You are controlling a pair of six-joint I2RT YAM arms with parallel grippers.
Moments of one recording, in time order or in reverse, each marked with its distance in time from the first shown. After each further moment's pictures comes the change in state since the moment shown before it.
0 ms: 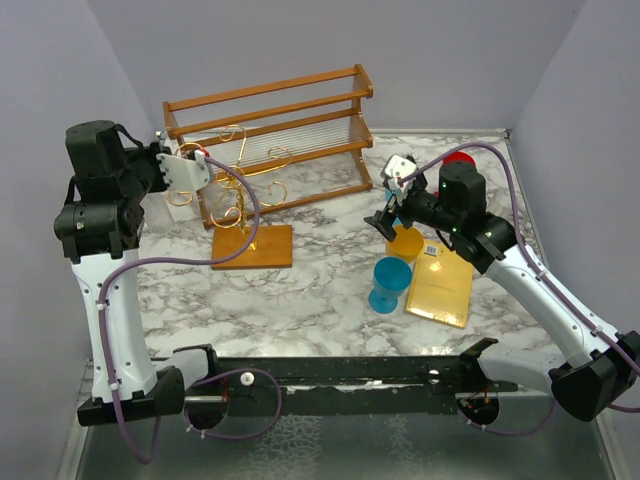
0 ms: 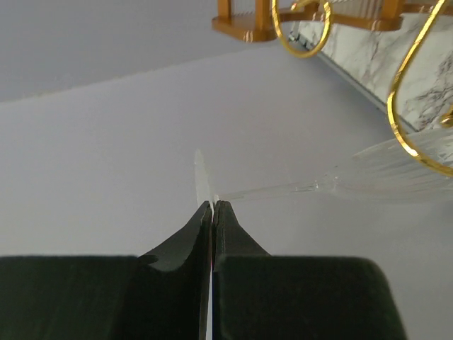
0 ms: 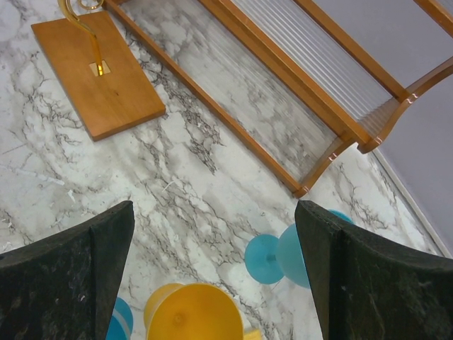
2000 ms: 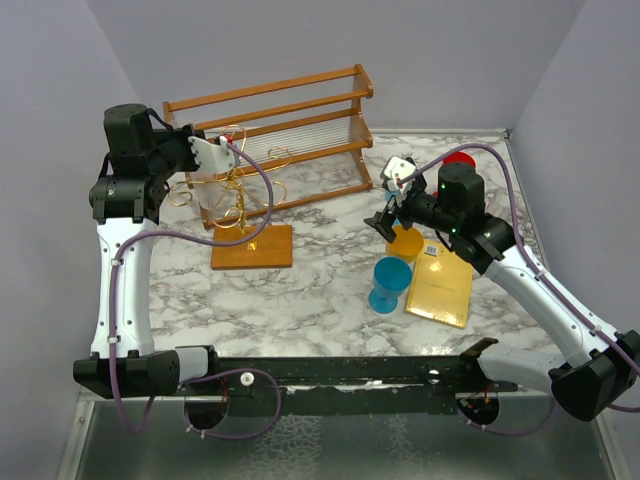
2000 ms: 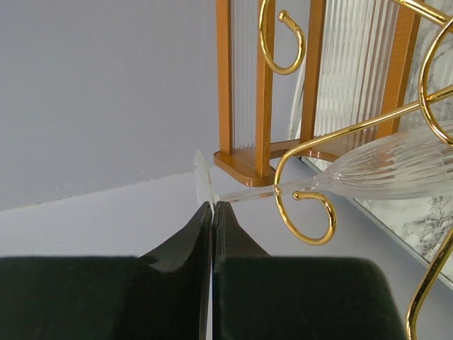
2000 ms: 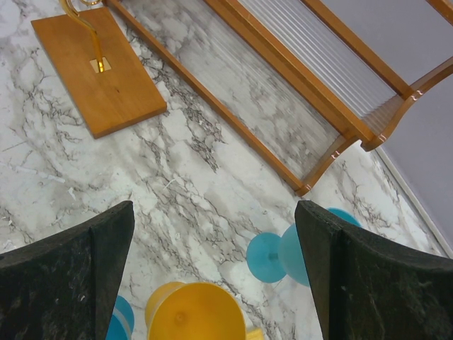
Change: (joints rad) left arm -0.100 0.118 -0.113 0.243 0.251 -0.051; right arm 0.000 0.000 -0.012 0.005 0.000 -0.001
